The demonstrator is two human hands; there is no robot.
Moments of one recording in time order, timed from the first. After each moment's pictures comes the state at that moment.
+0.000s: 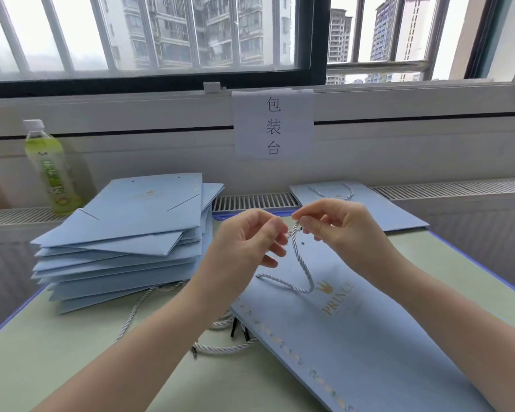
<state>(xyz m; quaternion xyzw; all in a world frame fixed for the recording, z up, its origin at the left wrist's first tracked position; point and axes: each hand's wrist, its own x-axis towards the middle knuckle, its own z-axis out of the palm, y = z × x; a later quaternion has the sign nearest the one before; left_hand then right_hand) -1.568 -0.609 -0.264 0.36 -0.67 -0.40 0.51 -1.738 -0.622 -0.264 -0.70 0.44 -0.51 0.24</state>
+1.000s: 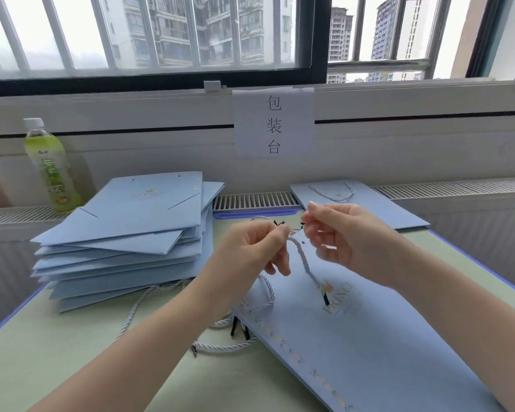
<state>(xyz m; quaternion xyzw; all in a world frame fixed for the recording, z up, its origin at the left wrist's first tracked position) -1.567 -0.602 -0.265 0.35 -0.71 -0.41 0.46 -1.744 -0.623 -0.255 -0.53 0.41 -0.47 0.57</state>
